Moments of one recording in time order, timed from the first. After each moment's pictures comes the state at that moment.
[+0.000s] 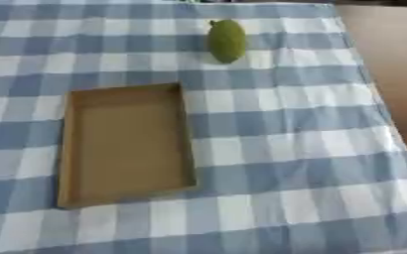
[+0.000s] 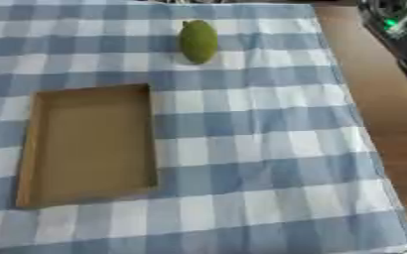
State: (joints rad) left arm -0.08 0.69 0.03 -1.99 -0.03 -0.58 0.57; right arm -0.96 -0.89 0.39 -1.57 0.35 -0.04 0.04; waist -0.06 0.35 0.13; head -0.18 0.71
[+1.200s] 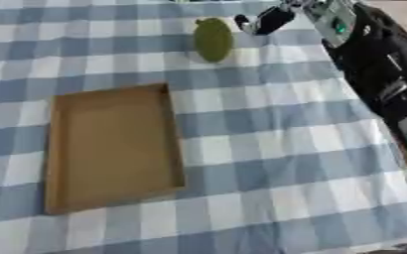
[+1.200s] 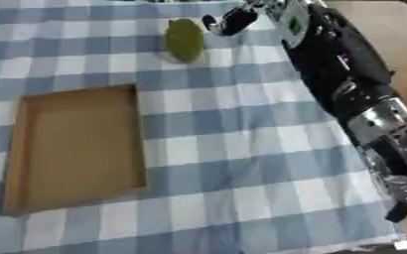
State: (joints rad) left arm -0.08 0.69 0.03 -1.99 -0.02 -0.58 0.57; right arm -1.22 -0.51 0.24 -0.75 0.72 -0.43 0.40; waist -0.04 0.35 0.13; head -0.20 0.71
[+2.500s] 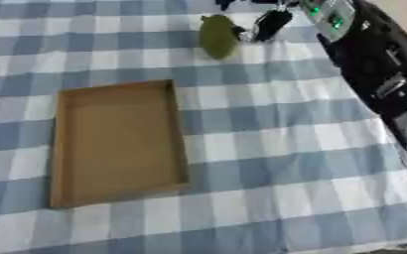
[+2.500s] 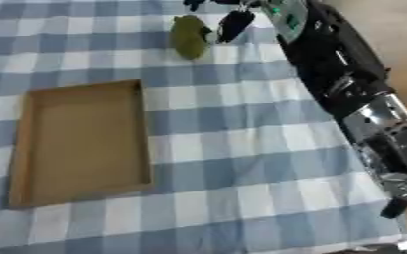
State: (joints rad) left arm -0.09 0.69 0.02 -1.99 -0.01 -0.59 0.56; right arm -1.23 -0.48 0.23 -0.76 0.67 -0.40 0.64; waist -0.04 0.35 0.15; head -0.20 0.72
